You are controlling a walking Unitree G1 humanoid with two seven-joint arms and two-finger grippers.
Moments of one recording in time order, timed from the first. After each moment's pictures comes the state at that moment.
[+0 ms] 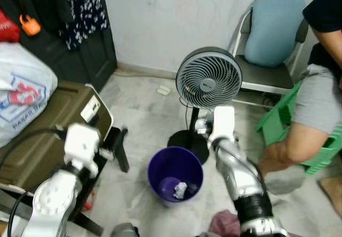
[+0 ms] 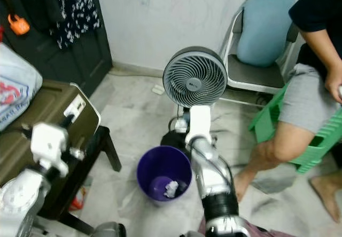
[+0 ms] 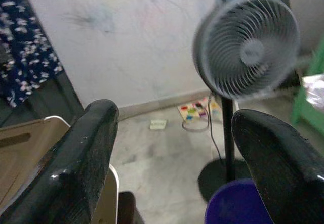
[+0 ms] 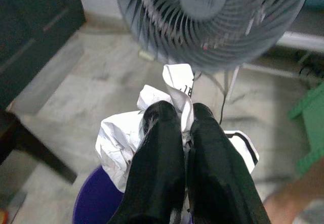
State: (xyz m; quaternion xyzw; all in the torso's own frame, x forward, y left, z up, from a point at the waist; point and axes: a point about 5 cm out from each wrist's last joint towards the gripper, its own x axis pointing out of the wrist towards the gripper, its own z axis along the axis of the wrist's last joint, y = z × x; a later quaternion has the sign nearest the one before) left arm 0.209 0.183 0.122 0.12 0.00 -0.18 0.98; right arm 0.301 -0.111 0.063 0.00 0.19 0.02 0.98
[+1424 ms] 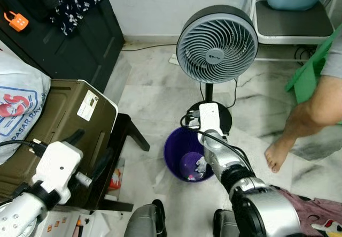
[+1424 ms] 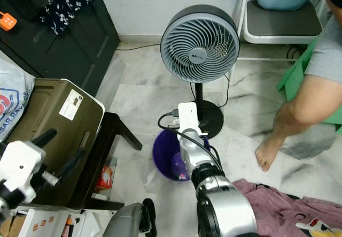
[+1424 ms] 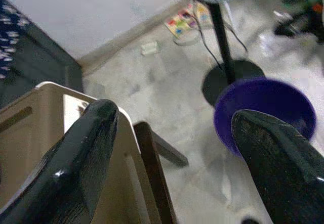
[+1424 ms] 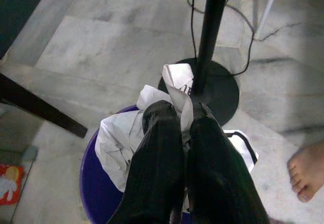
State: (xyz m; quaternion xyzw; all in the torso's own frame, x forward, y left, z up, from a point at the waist) left arm 0.159 0.216 0.149 0.19 0.08 -0.21 0.95; right arm 0.337 -0.088 0.045 -0.07 0.22 0.01 0.97
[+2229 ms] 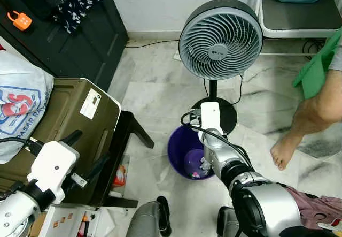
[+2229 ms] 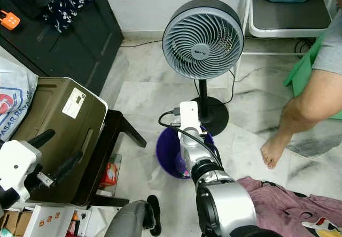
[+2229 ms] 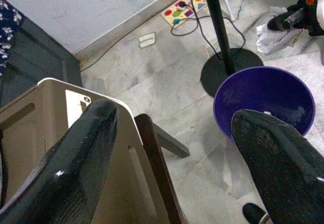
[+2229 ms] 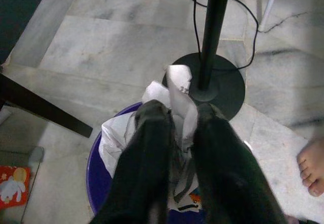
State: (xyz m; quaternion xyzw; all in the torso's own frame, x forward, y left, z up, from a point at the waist) left arm 0.162 0.219 0.155 0.19 0.08 -0.23 0.95; right arm 0.341 -0.094 0.047 -0.06 0.21 -0.01 0.98
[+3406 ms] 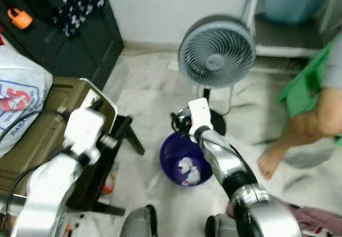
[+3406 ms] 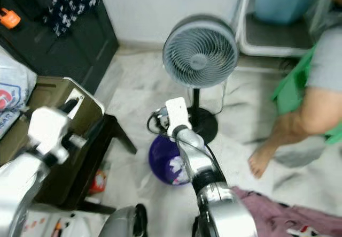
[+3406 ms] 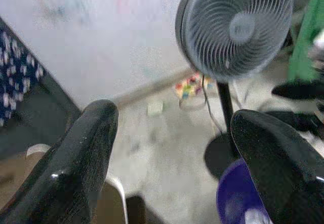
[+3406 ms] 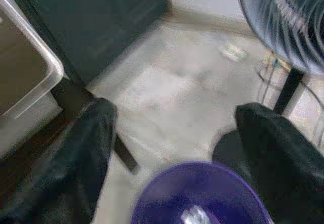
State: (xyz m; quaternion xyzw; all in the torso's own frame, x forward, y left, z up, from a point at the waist) left arm 0.230 0.174 0.161 0.14 -0.04 -0.20 0.97; right arm 0.325 -0.069 0.072 -0.02 0.11 0.23 0.97
